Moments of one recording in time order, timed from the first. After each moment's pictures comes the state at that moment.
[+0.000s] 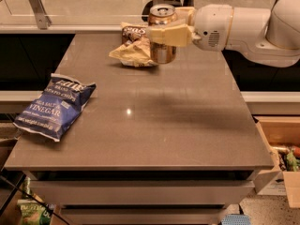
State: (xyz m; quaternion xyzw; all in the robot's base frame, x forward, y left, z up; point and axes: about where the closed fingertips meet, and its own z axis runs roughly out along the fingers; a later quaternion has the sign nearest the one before) arm 0.584 -0.028 1.019 -0.45 0.58 0.37 0.57
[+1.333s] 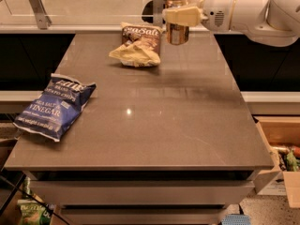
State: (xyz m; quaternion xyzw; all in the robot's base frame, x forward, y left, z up) arm 0.689 -0.078 1.012 -0.39 0.63 0.33 0.58
